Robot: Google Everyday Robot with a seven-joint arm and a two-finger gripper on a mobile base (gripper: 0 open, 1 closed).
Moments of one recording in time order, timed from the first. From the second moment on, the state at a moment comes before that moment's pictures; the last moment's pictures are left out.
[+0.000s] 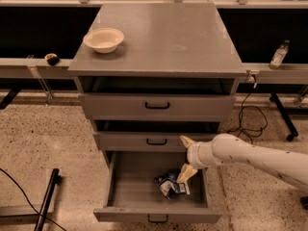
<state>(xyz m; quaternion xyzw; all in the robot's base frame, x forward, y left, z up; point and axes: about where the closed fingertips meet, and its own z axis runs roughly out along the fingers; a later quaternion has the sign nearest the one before) 0.590 -0.119 0.477 -0.65 0.68 0.06 0.34</state>
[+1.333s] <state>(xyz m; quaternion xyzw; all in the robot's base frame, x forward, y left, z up) 0.586 -0.114 0.297 -0.63 0.71 0.13 0.29</state>
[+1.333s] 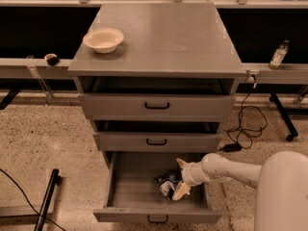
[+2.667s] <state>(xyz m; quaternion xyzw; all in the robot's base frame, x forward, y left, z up) 0.586 -0.071 0.174 -0.65 0.68 0.20 0.27</state>
